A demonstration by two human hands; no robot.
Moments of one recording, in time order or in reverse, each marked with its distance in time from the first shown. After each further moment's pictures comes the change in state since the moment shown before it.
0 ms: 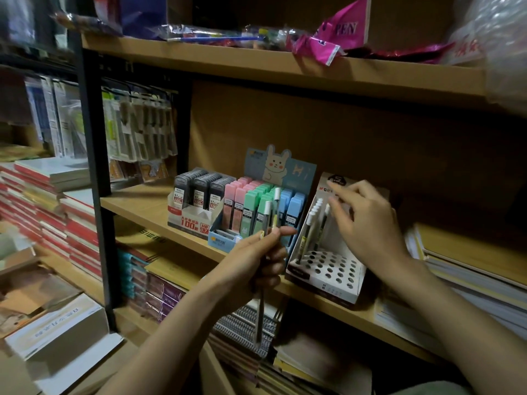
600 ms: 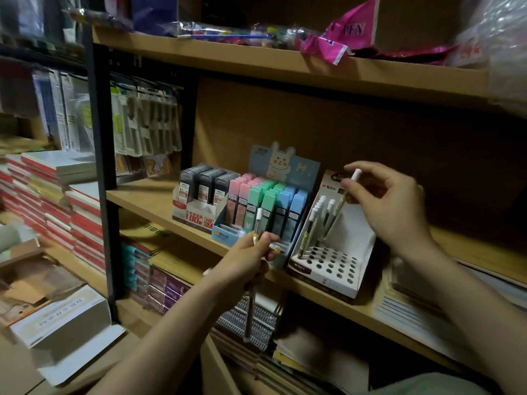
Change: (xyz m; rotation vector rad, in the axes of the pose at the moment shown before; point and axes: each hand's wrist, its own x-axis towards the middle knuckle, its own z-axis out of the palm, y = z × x) left_hand -0.005 -0.010 -0.009 0.260 0.263 -0.039; right_hand 0.010 -0.003 -0.029 0.416 0.066 0.156
